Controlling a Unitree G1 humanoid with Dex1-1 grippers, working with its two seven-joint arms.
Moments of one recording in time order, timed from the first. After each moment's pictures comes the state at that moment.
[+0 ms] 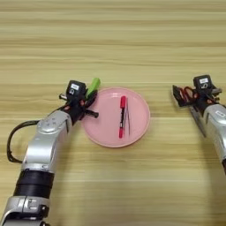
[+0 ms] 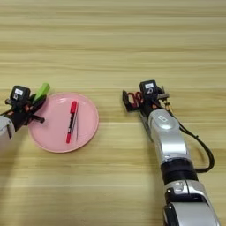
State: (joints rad) left arm -0.23 0.19 0.04 0.12 -0.12 0.34 -0.35; right arm -0.39 -0.20 -0.07 0.44 0.03 0.10 0.20
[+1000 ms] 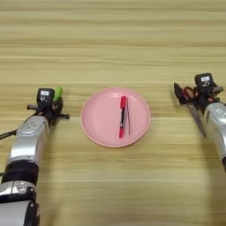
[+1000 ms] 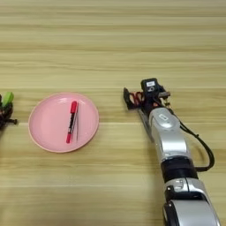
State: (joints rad) left arm -0.34 0.27 0.16 0.57 -0.08 0.15 -0.20; right arm -0.40 -0.20 -0.08 0.46 0.03 0.08 0.19
